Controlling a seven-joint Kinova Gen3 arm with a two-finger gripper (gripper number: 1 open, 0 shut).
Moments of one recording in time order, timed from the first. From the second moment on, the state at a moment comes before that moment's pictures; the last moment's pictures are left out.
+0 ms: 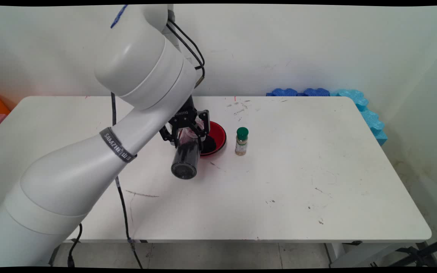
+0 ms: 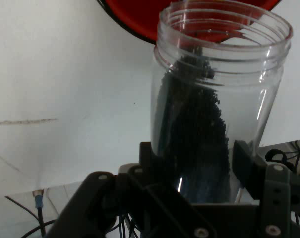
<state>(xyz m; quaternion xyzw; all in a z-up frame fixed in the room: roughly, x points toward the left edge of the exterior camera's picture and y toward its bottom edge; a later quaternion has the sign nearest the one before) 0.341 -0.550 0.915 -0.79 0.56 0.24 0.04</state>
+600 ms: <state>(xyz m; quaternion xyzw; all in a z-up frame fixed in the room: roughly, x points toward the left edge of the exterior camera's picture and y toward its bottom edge) 0.337 -0.558 0.913 -0.80 0.54 0.24 0.06</state>
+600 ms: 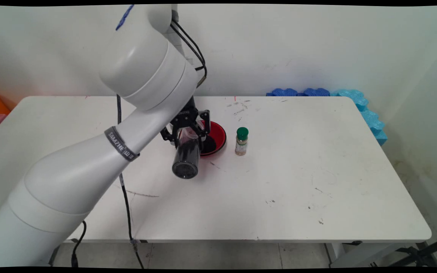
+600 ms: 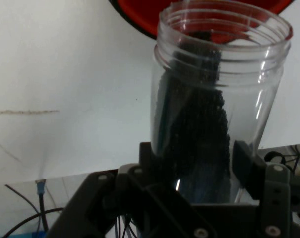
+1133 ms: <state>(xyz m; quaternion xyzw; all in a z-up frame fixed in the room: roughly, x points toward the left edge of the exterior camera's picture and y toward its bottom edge) 0.333 -0.569 0.908 -0.81 0.53 0.24 0.07</state>
